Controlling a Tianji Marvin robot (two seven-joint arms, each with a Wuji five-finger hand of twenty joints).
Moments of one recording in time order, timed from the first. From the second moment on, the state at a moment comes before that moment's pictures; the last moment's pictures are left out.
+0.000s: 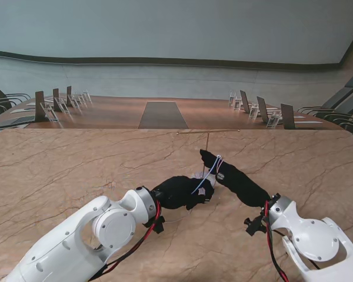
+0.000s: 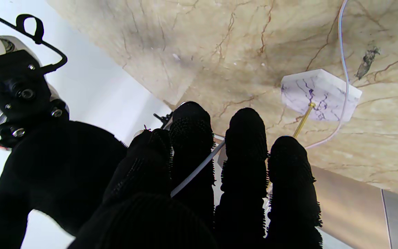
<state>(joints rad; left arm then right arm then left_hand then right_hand) 1.32 -1.08 -0.80 -1.77 0.49 -0.02 -0.22 -1.76 -1.05 1.43 -1.81 0.01 -0.37 0.39 1.22 -0.04 -0.01 -0.04 0.43 0.00 0.97 0.81 1.16 0.06 0.92 0.94 0.88 0.28 1.12 0.89 0.35 0.36 1.38 0.78 0.03 -0.03 0.42 -0.04 0.17 0.11 -0.02 0.11 0.18 0.22 0.17 0.14 0.14 0.07 0.20 0.24 0.04 -0.02 0.45 0.33</state>
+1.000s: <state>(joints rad) 1.22 -1.10 -0.69 -1.66 0.46 0.04 -0.23 -1.75 -1.01 1.41 -1.92 0.08 -0.46 0.52 1.22 -0.04 -0.01 -0.04 0.41 0.00 0.97 0.83 1.07 0.08 0.90 0.94 0.80 0.28 1.07 0.90 0.28 0.33 1.34 0.78 0.05 -0.03 0.41 -0.04 0.16 0.11 -0.01 0.45 0.18 0.22 0.29 0.17 0.17 0.07 0.24 0.24 0.07 -0.03 0.46 0.34</state>
